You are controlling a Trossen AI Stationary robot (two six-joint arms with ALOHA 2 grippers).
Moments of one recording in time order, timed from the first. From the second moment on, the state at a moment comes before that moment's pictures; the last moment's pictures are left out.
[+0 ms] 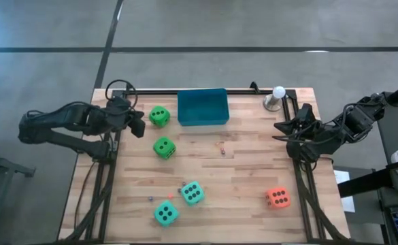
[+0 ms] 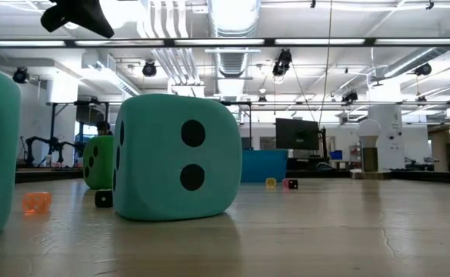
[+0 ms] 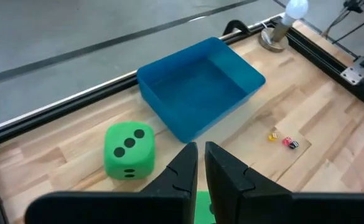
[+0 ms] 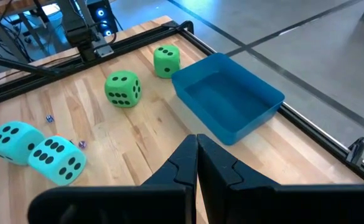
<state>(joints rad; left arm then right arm) -0.02 0.88 1.12 -1.05 -0.61 -0.77 0.60 0.87 1.28 -1.25 0.86 0.86</state>
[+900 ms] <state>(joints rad) 0.08 1.18 1.35 -1.08 -0.48 -0.57 0.60 0.87 1.28 -1.25 0.86 0.86</state>
